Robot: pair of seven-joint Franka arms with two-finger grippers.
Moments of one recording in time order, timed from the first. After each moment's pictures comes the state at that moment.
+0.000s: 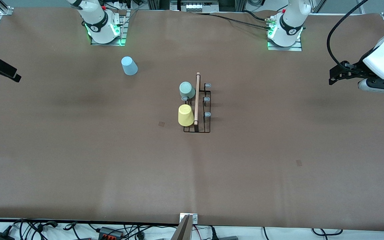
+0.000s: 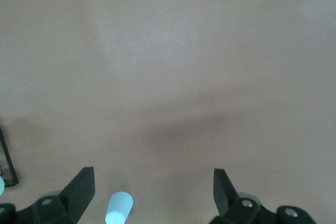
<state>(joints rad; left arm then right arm) -0.02 -0.02 -0.03 -1.67 -0.01 1.60 0.06 -0.04 0.03 -0.03 -1.52 -0.01 1.53 0.15</state>
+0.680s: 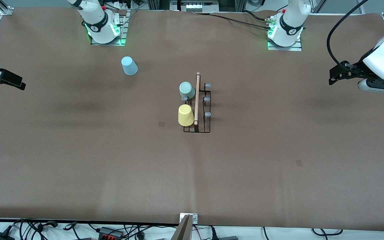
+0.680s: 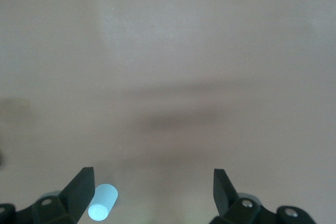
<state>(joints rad) -0.02 -0.02 -0.03 -1.67 -0.01 1.60 0.06 -0.02 0.12 -0.03 -1.44 -0.02 1.48 0.03</state>
